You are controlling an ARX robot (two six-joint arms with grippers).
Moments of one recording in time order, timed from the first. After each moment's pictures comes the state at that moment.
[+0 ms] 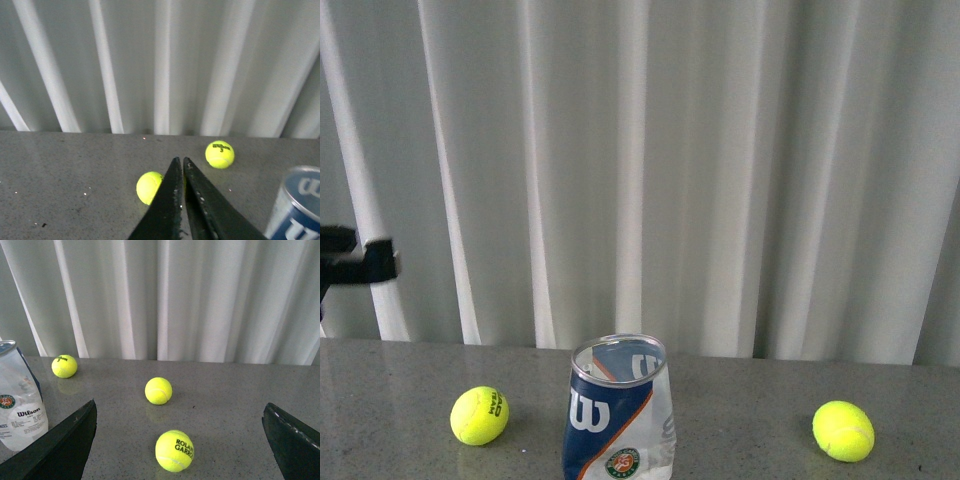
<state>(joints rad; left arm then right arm) -0.25 1.20 0.46 0.73 -0.24 -0.02 0.00 0.00 0.00 0.00 0.00 0.00</state>
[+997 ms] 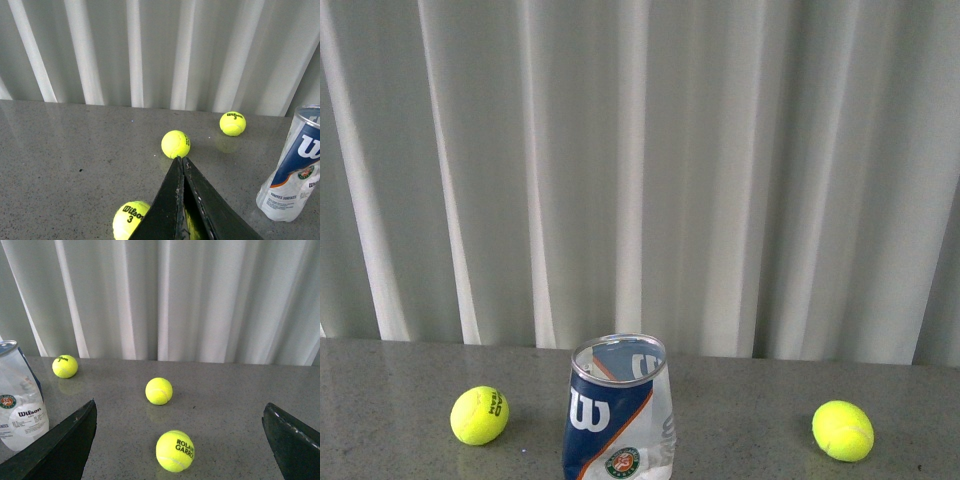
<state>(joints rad) 0.00 0.61 0.04 0.56 0.00 -0.01 0.00 0.00 0.00 0.00 0.00 0.00</state>
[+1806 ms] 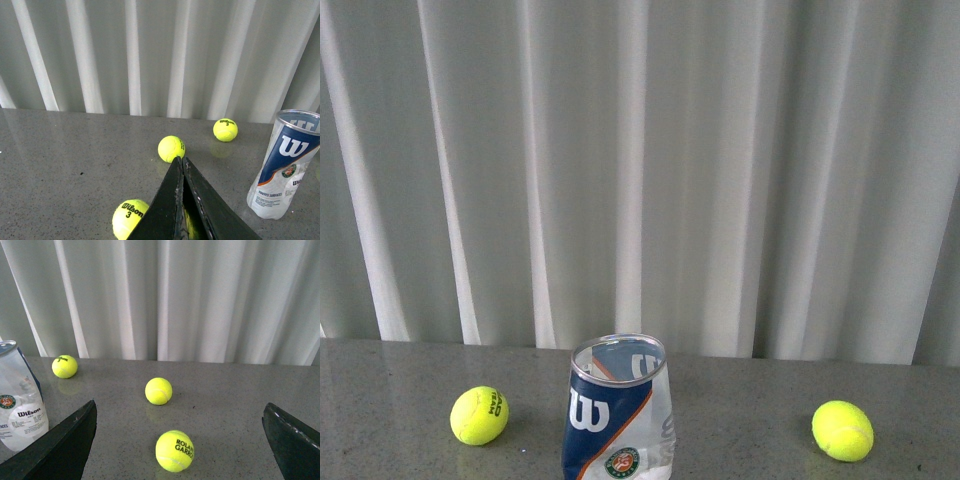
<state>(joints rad) 0.00 0.20 0.02 0.20 0.00 -0.01 0.00 0.00 0.00 0.00 0.00 0.00</state>
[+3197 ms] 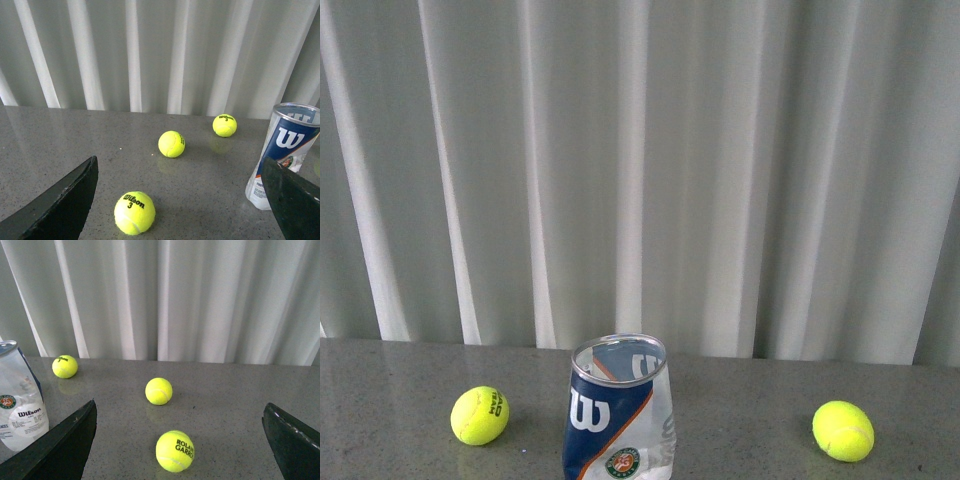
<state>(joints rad) 0.00 0.00 0.02 0.00 0.00 0.00 0.00 0.00 0.00 0.00 0.00 0.00</state>
